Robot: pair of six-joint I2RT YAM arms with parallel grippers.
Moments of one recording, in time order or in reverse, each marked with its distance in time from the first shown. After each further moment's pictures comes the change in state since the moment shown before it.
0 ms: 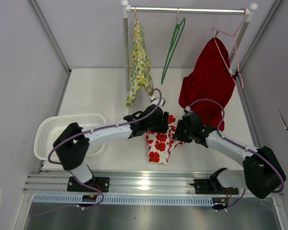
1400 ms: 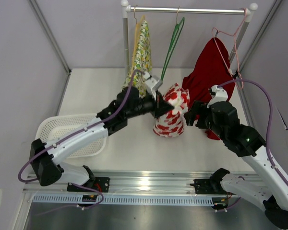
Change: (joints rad) left arm 0.058 -0.230 0.237 0.105 0.431 0.253; right arm 0.080 -0.401 0.488 -0.453 0.259 -0.194
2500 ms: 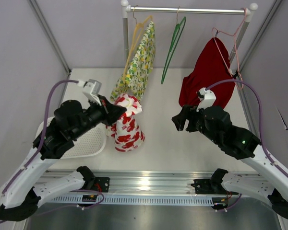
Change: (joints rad) left arm 0.145 -0.551 -0.040 -0.558 -0.296 -0.151; right arm 0.223 0.015 -0.002 0.096 0.044 0.029
